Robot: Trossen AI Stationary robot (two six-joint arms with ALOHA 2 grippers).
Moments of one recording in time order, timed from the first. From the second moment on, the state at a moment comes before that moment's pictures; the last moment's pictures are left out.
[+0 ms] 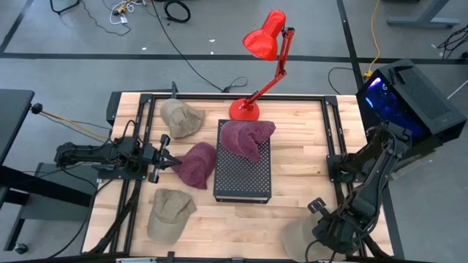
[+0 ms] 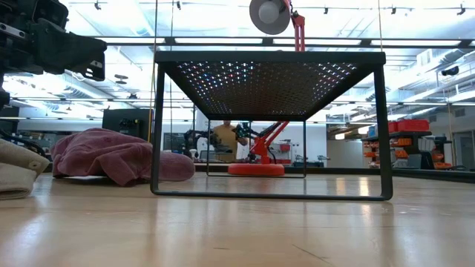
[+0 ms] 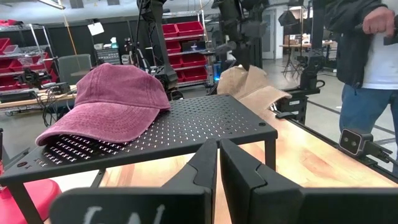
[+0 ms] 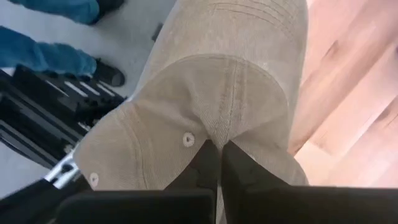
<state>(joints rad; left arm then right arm) -0.04 0.01 0.01 0.07 0.13 0.09 0.98 1.49 1.31 -1.10 -0.08 0.42</state>
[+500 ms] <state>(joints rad) -0.04 0.01 0.01 0.07 0.13 0.09 0.88 1.49 1.49 -1.08 -0.06 0.41</state>
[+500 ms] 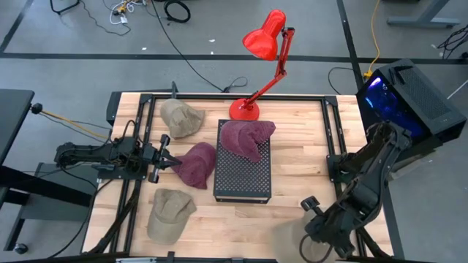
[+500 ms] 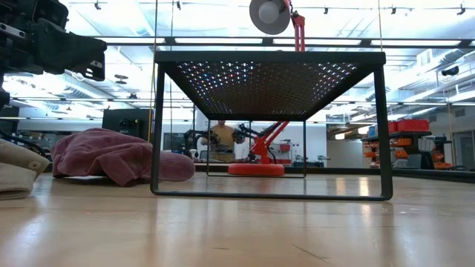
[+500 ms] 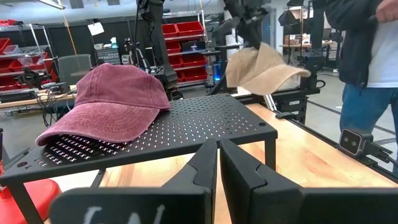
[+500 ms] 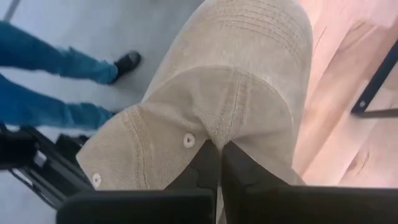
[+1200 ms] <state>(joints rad) -0.04 0.01 0.01 0.07 0.13 0.09 0.68 1.51 1.56 -1.03 -0.06 0.41</state>
